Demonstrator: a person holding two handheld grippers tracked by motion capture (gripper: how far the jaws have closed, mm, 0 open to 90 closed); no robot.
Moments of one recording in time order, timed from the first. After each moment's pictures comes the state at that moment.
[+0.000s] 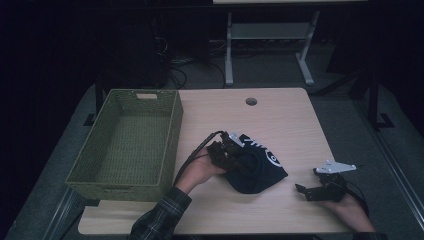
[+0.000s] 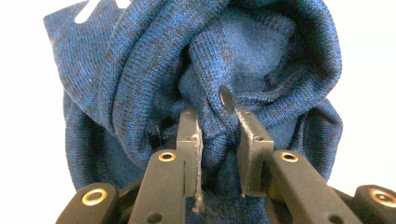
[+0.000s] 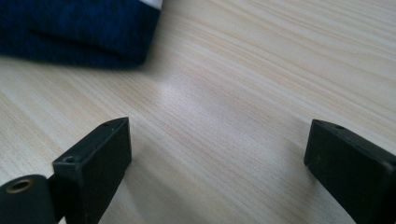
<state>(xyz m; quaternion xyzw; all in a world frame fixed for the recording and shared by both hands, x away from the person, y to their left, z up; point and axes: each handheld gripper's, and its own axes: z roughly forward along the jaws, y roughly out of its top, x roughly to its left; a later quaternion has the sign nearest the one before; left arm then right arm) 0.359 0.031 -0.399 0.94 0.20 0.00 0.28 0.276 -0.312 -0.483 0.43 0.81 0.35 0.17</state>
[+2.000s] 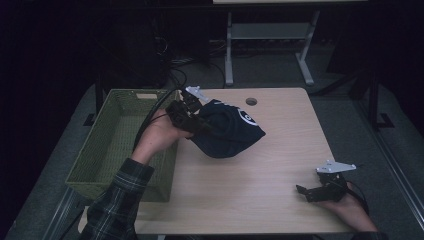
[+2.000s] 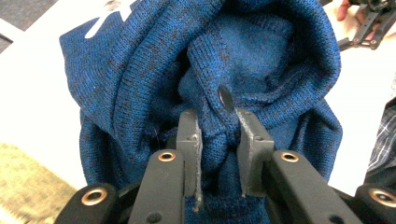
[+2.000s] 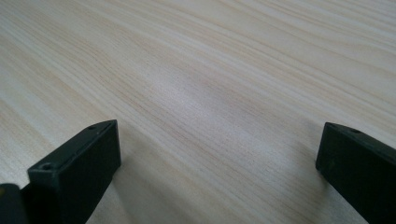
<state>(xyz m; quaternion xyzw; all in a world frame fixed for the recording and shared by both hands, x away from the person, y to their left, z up) 0.377 0.118 -0.266 0.92 0.24 0.07 0.30 0.276 -0.313 -0.484 0.44 0.81 0.34 0.17</state>
